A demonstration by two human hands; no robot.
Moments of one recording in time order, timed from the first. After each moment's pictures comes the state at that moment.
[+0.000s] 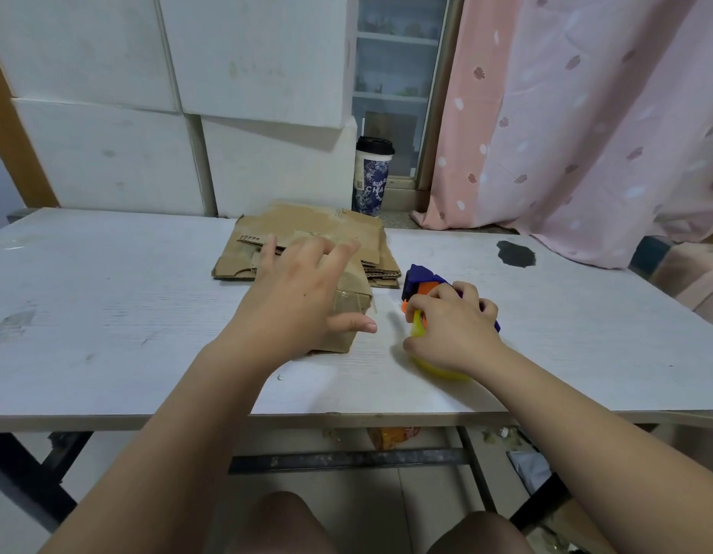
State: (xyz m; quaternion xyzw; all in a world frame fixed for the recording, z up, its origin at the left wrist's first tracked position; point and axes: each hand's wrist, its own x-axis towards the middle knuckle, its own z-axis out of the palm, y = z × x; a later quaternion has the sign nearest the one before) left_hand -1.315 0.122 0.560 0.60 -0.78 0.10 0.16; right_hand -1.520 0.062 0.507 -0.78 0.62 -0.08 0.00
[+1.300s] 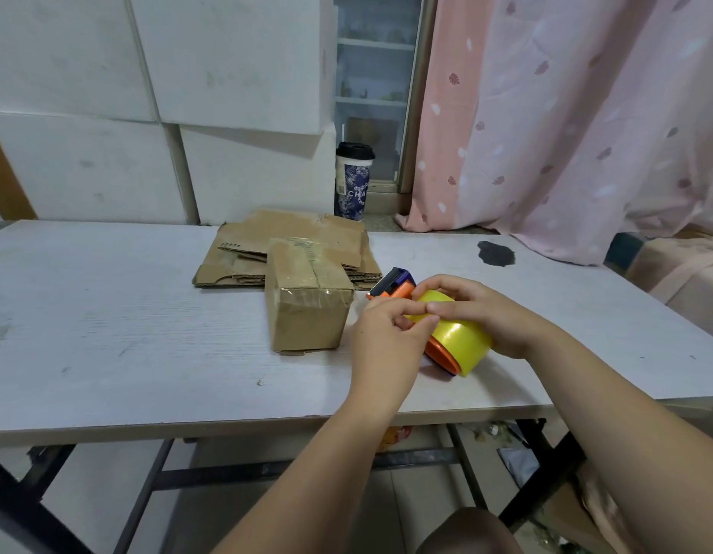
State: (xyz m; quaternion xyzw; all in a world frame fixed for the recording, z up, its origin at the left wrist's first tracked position) left_hand -1.434 0.124 0.514 0.49 -0.56 -0.34 0.58; right_hand -1.583 0.067 0.546 -0.73 0.42 -0.27 0.47
